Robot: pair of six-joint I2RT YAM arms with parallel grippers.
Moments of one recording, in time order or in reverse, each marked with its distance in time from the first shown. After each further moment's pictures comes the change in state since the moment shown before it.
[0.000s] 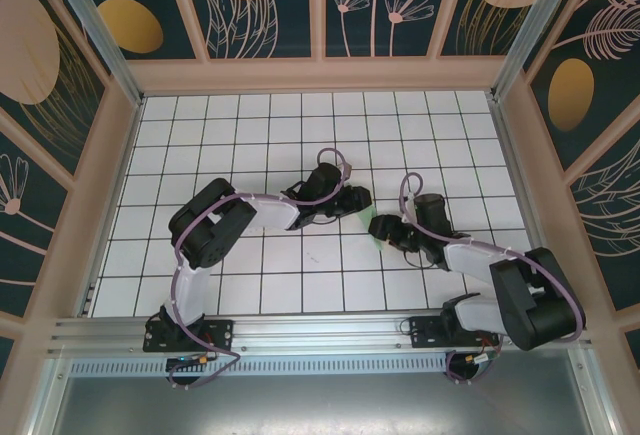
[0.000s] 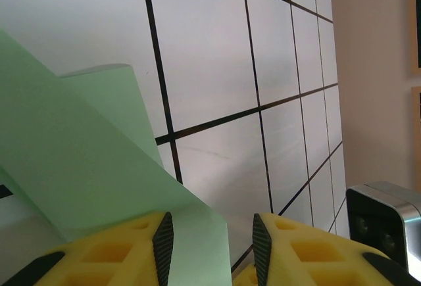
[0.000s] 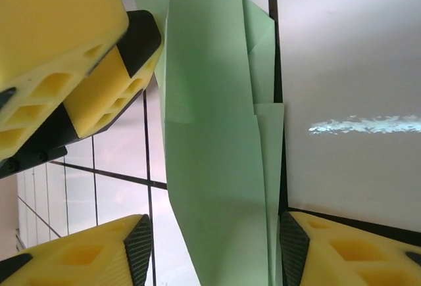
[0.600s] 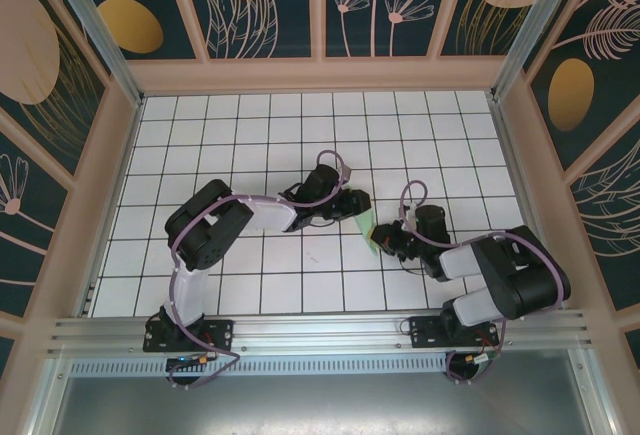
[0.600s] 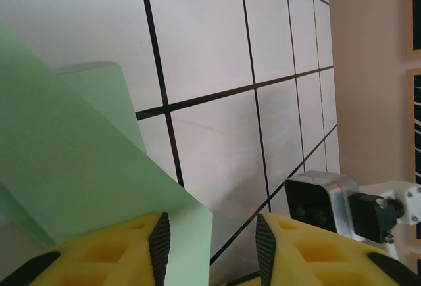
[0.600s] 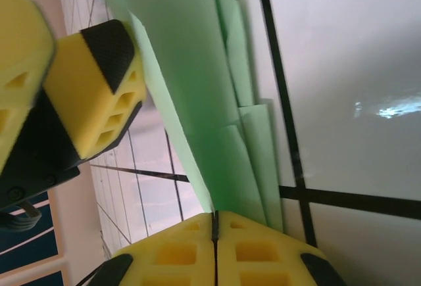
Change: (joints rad) left arm 0.000 -0.026 -0.036 0.002 0.040 0.003; right arm 0.003 0.145 -0.143 0.433 -0.111 0.303
